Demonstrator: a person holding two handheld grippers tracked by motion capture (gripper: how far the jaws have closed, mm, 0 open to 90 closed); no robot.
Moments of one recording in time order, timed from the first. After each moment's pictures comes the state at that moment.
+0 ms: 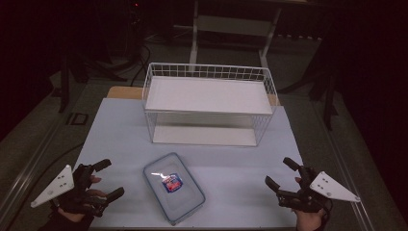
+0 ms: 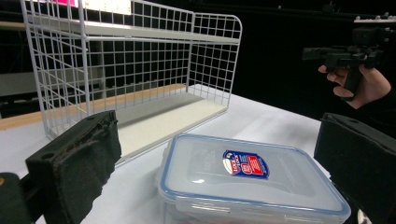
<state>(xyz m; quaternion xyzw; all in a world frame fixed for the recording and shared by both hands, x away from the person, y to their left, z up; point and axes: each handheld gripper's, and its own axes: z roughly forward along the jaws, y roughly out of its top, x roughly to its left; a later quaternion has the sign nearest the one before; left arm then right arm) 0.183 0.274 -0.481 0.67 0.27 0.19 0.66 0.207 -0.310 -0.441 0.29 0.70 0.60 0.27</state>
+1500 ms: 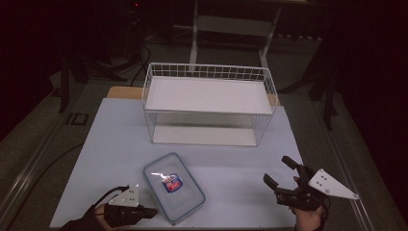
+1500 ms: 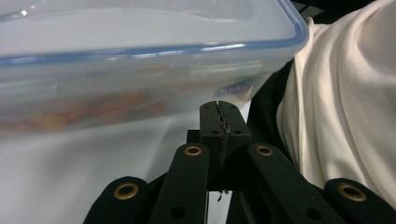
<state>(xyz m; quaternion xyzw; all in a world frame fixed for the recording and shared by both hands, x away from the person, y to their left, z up) 0.193 0.183 -0.528 0.89 0.18 -0.01 0.42 0.210 -0.304 -0.437 0.30 0.69 0.61 0.26</state>
